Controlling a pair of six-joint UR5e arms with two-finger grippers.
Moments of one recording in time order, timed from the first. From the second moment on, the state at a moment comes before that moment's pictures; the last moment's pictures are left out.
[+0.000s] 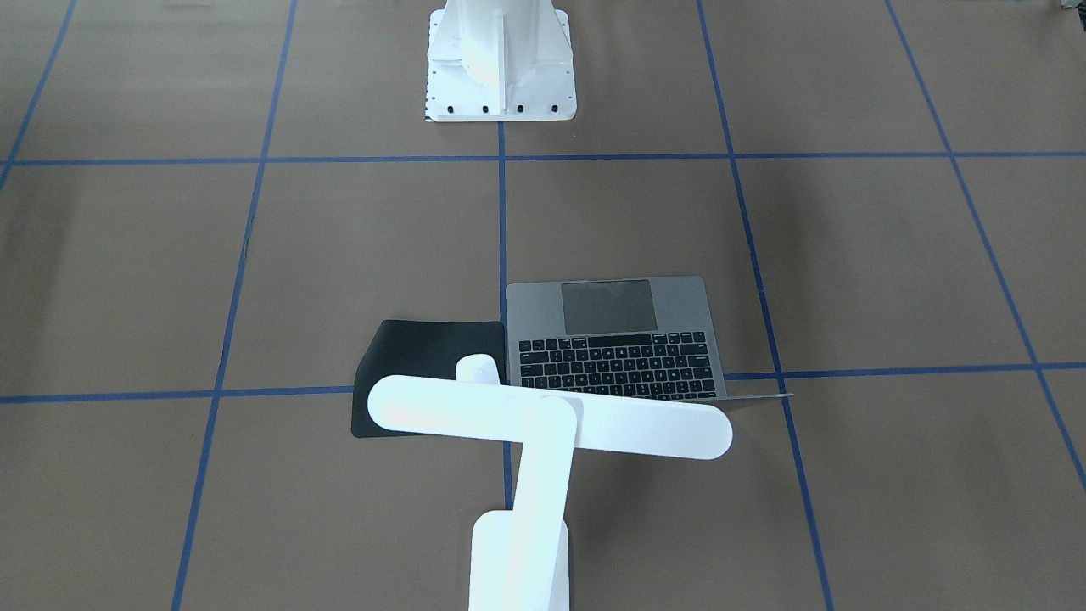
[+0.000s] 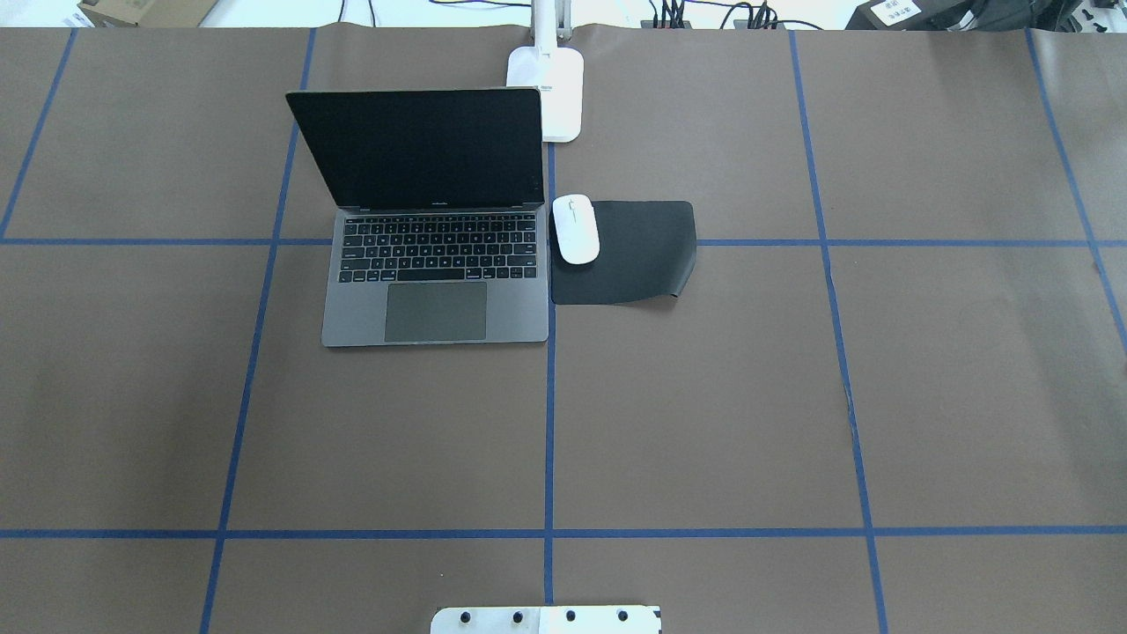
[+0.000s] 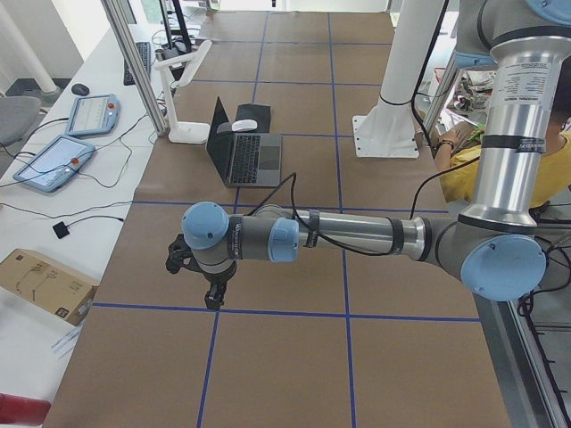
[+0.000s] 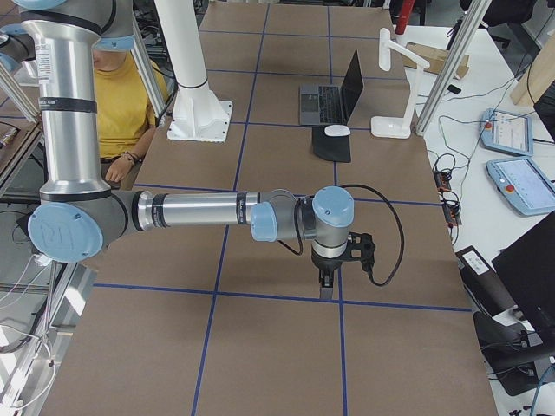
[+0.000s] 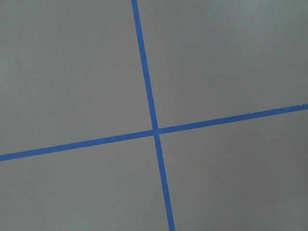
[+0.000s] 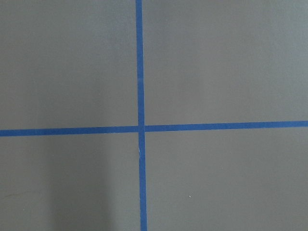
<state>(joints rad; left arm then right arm) -1.62 -1.66 -1.55 -1.55 -2.43 0.15 1.55 -1.56 1.63 -1.52 2.27 0.13</state>
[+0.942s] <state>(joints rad) -1.62 -1.65 -1.58 -1.55 -2.43 0.15 1.55 -1.58 1.63 -1.48 2.28 0.12</state>
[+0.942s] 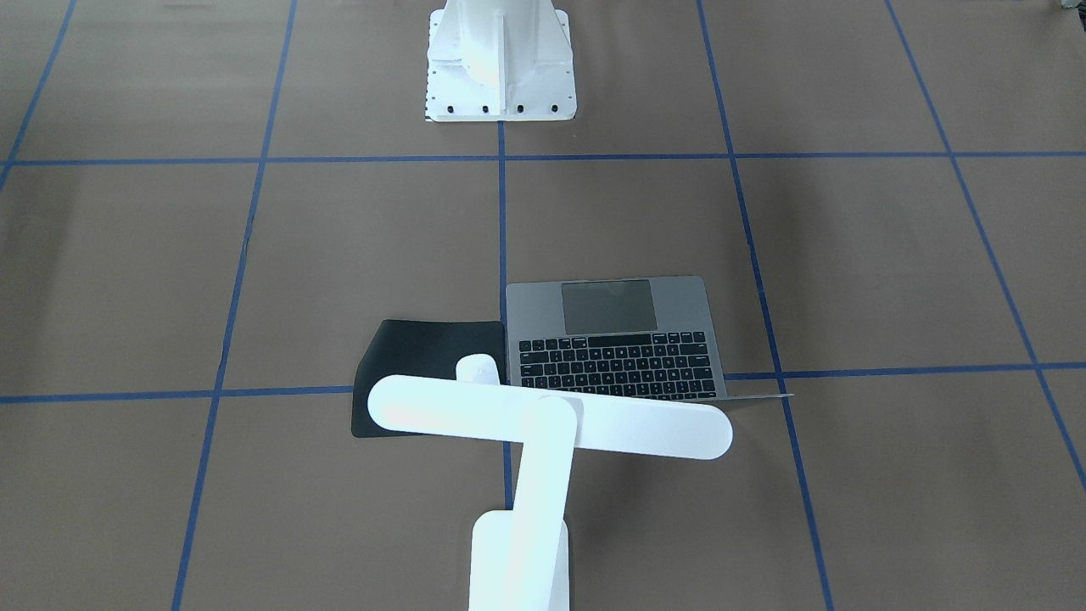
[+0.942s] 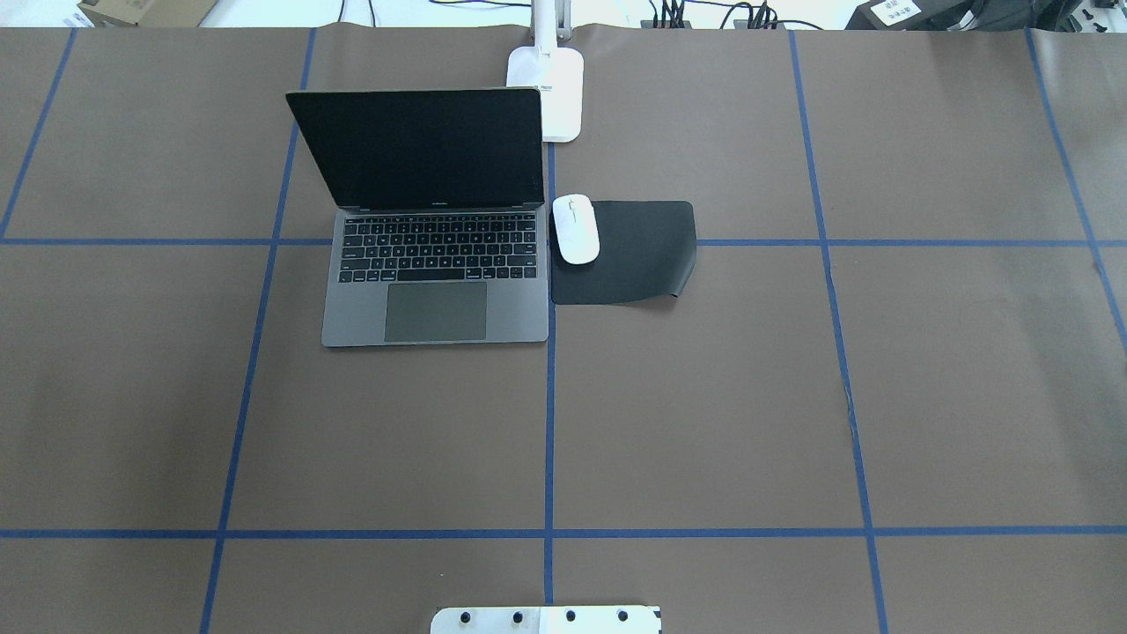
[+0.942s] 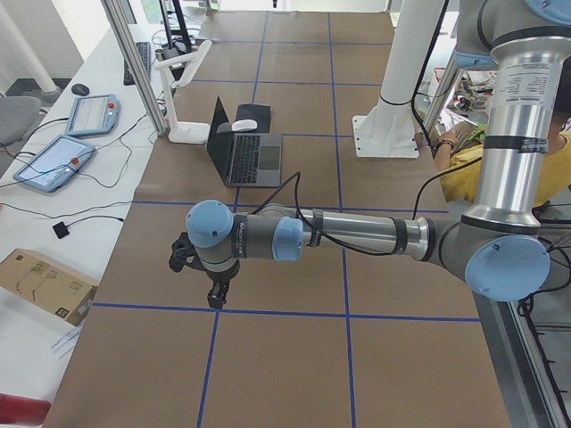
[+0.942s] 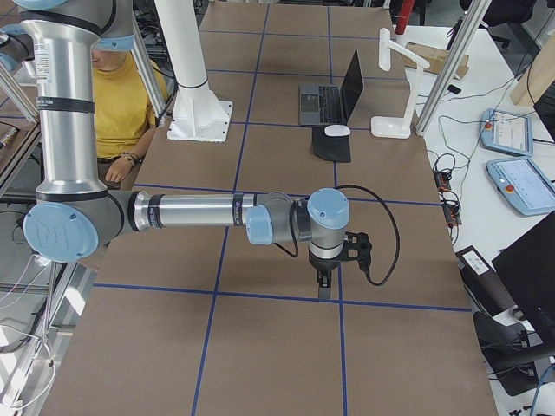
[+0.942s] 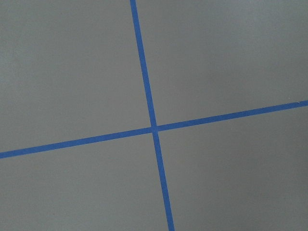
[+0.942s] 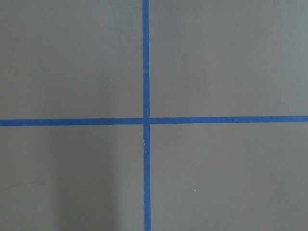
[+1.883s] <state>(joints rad) -1.62 -1.66 -1.58 -1.55 -2.44 0.15 1.50 -1.56 1.63 -1.46 2.28 0.12</state>
